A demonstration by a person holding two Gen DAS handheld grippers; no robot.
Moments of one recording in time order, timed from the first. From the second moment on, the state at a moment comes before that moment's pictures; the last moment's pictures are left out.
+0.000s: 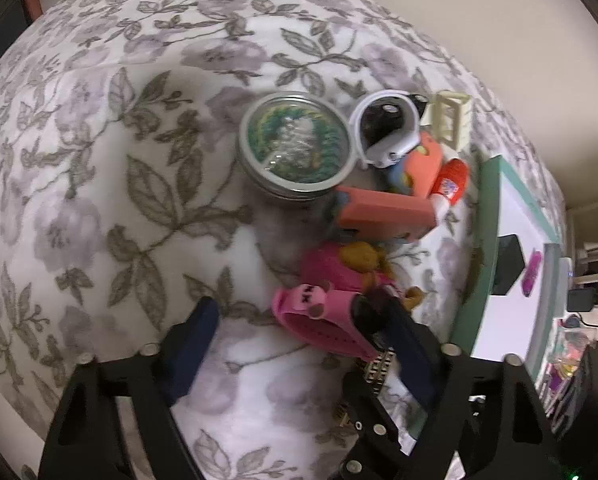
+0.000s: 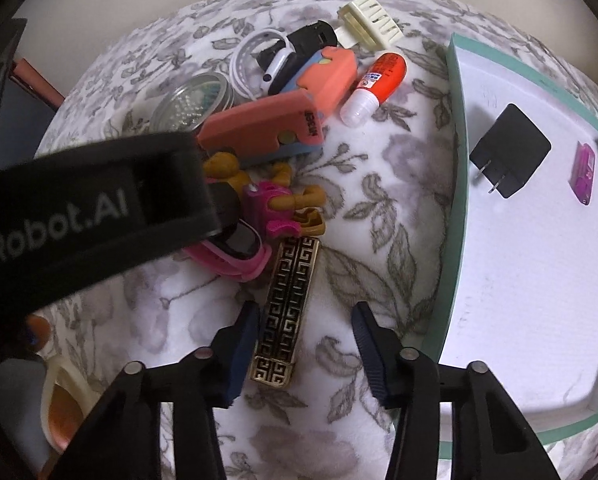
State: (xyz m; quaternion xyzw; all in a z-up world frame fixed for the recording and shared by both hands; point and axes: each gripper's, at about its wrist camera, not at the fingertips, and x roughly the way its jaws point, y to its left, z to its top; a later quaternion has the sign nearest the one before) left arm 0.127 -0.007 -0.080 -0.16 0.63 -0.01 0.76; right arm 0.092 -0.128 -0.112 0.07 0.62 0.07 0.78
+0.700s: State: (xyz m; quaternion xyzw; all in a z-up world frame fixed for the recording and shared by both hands) left arm 0.123 0.008 -0.042 -0.18 0.60 -0.02 0.78; right arm 0.091 -0.143 -0.089 0.08 0.61 0.08 0.79
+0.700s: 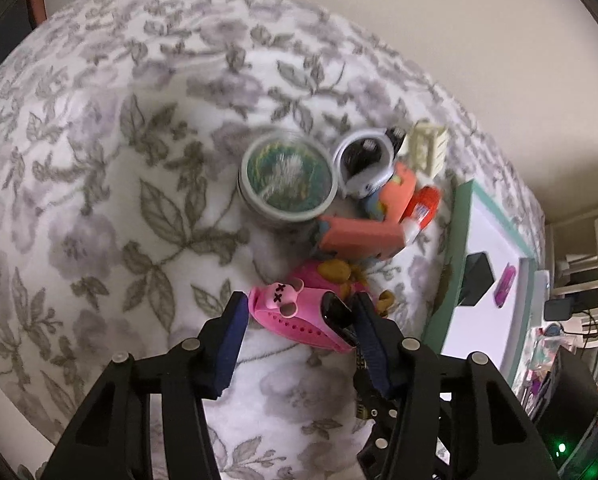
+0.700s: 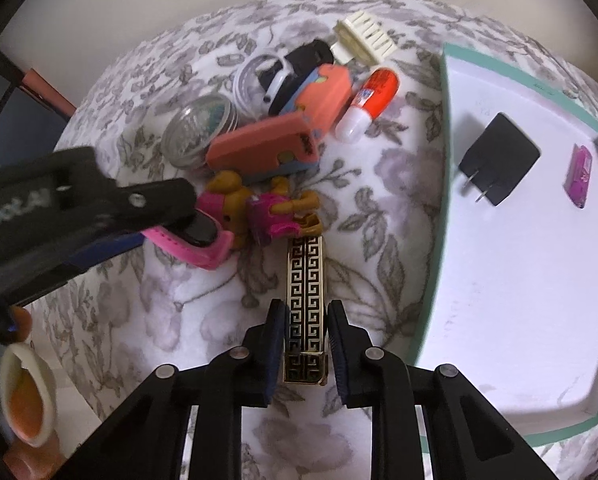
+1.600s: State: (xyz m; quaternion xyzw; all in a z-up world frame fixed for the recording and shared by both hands) left arm 0.114 -0.036 0.021 -0.15 0.53 -0.08 0.83; right arm 0.080 -0.259 -0.023 0.17 0.52 -0.01 0.83
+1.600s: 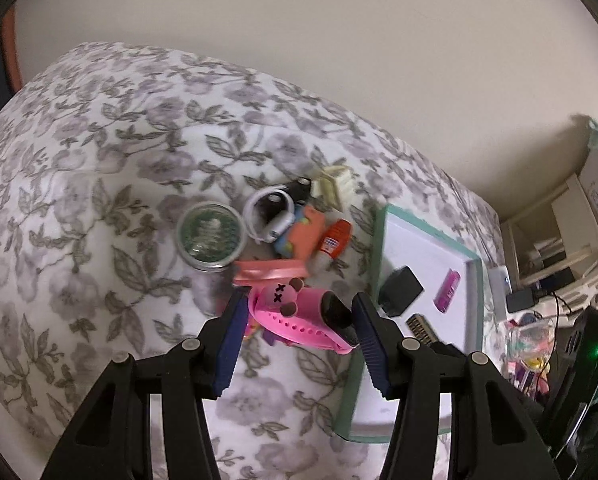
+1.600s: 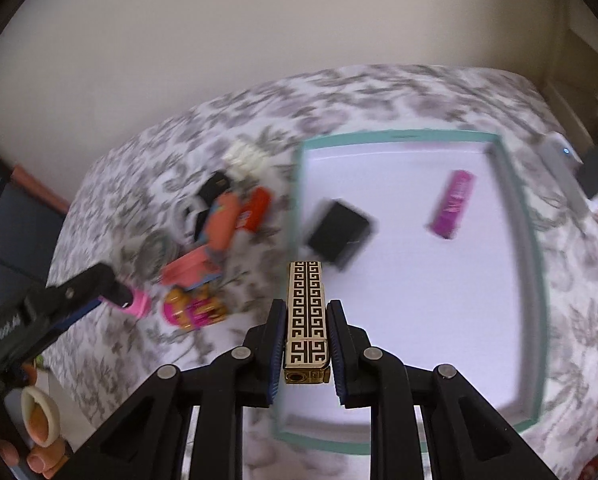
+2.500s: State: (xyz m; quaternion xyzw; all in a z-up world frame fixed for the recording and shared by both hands) left arm 0.093 -0.172 -0.023 0.01 0.59 -0.18 0.79; right arm 0.041 -0.370 -0.063 0.20 0.54 -0.16 0.80
